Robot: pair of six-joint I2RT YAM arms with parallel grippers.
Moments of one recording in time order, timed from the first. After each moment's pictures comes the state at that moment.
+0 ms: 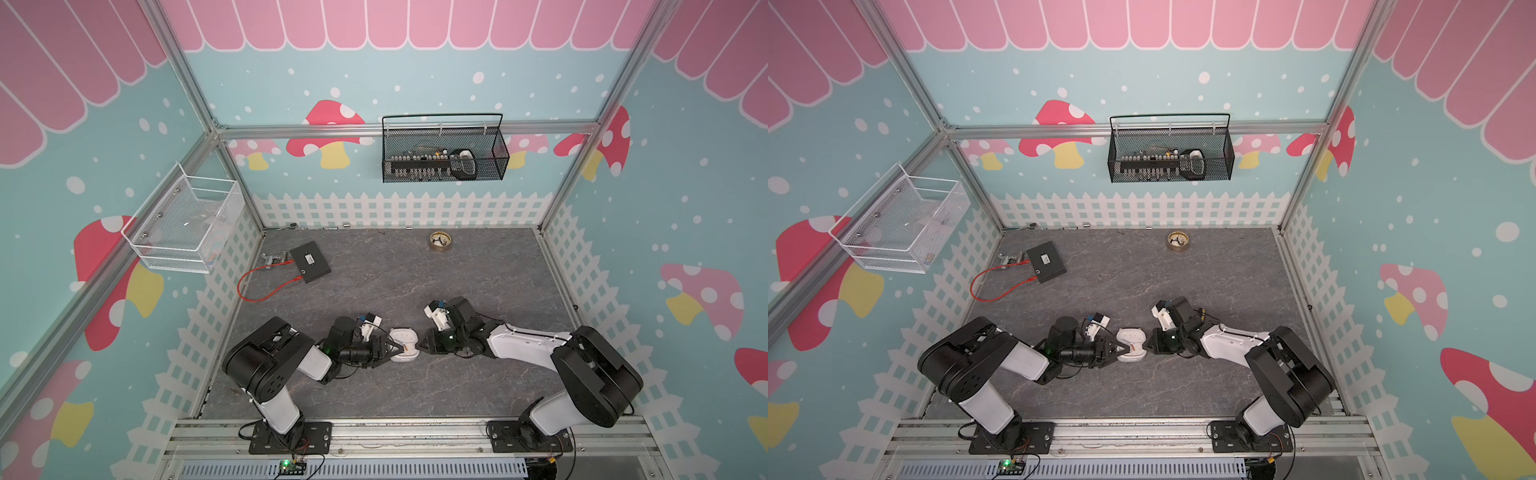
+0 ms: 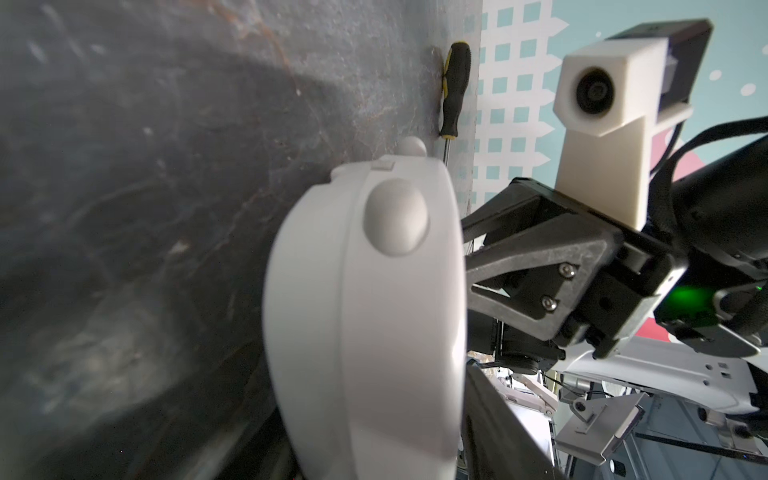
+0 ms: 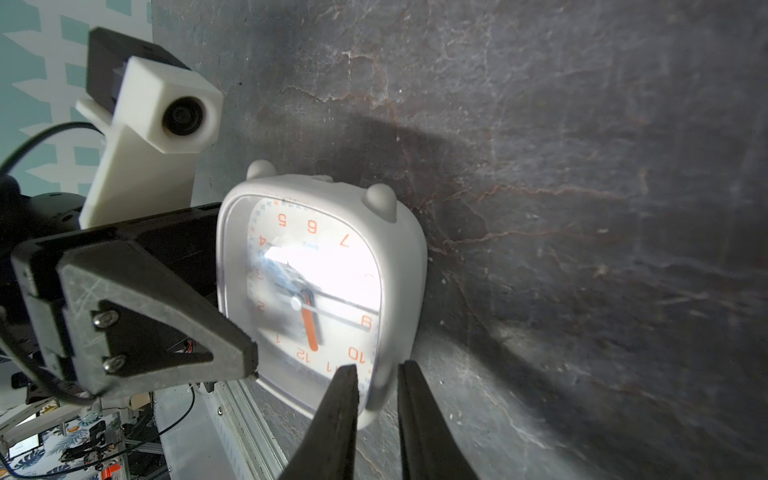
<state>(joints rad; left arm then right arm) -0.53 1.70 0.30 0.87 0.81 -1.05 0.63 1.52 0.64 -0.04 -0.52 0.60</state>
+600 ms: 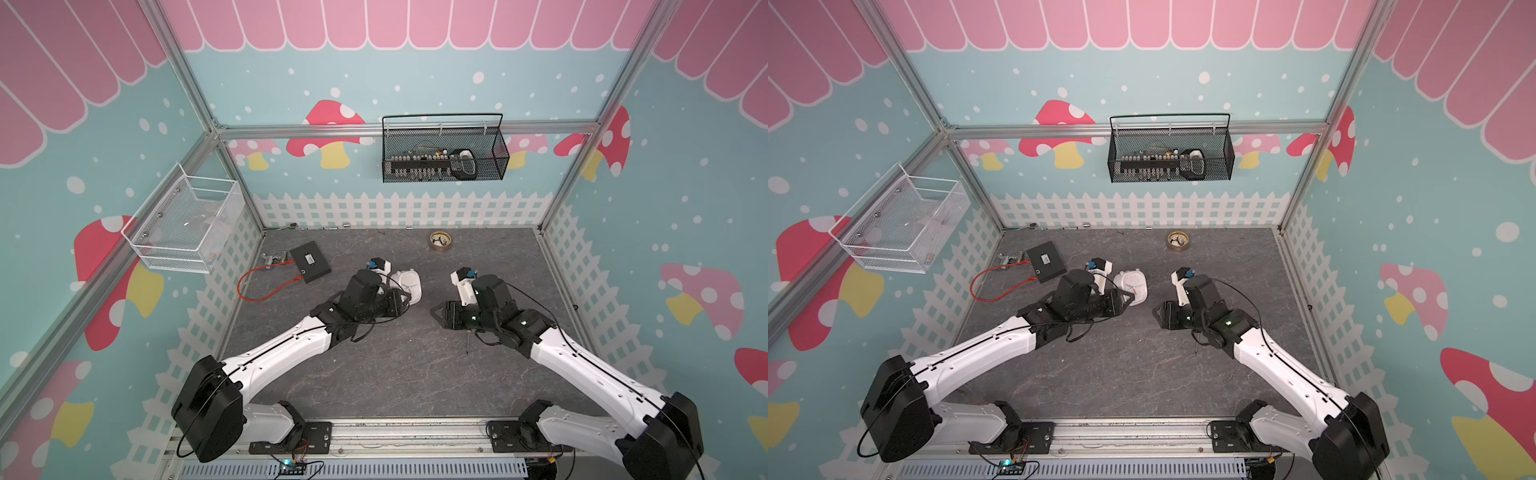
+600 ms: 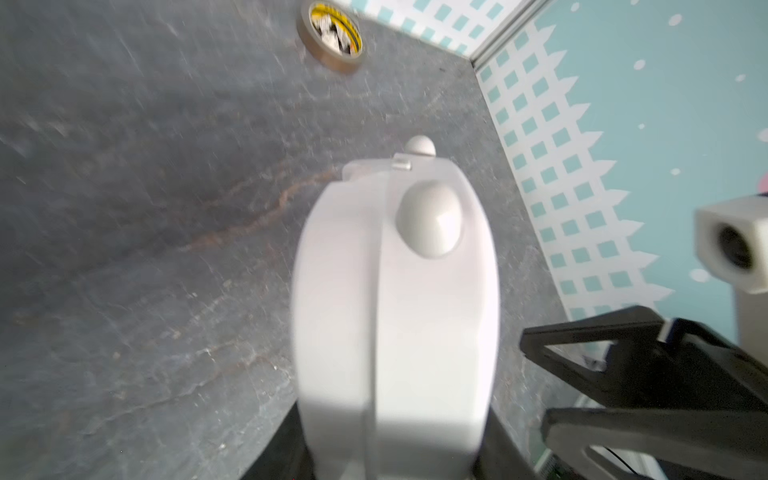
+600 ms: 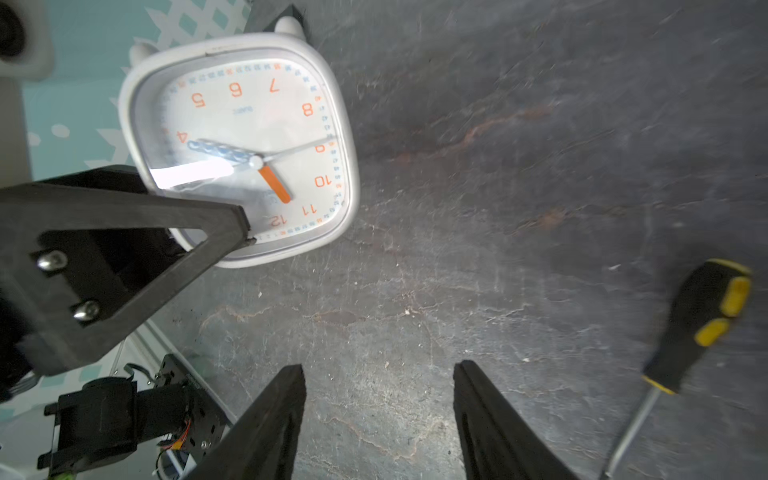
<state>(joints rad) -0.73 1.36 1.00 -0.23 0.03 -0.61 0.59 1.10 0.88 -0.48 -0.17 0.51</state>
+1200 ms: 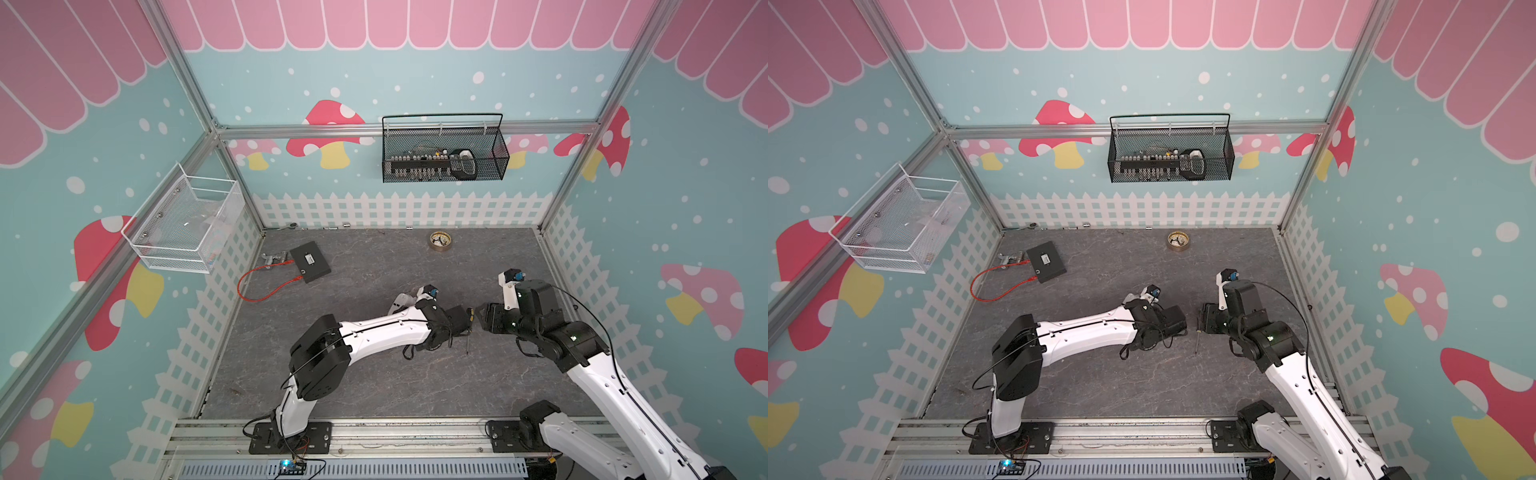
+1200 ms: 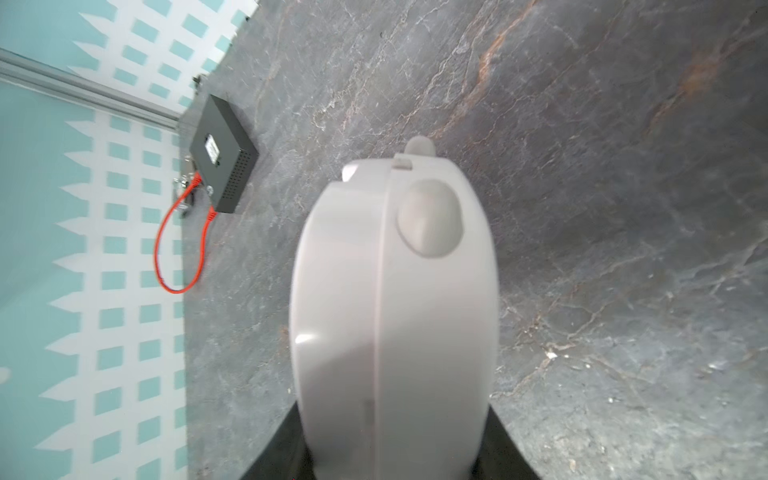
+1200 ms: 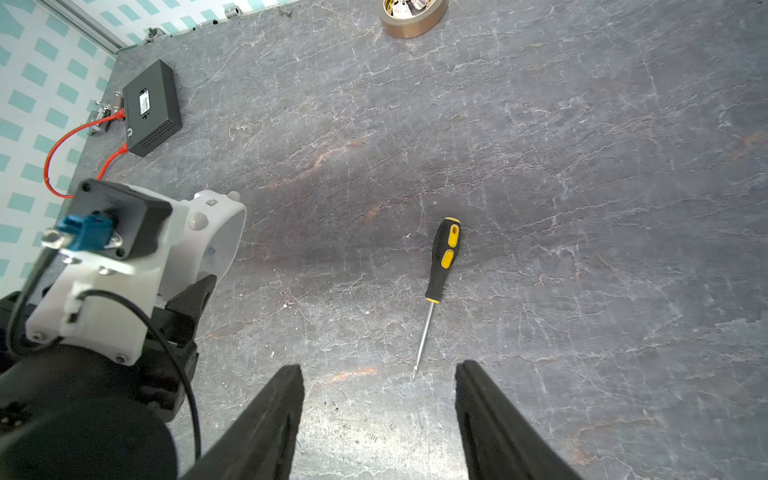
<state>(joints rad) -1.11 2.03 1.65 -1.24 -0.81 -0.68 0.38 0.87 0.91 -0.81 -0.02 0.38</state>
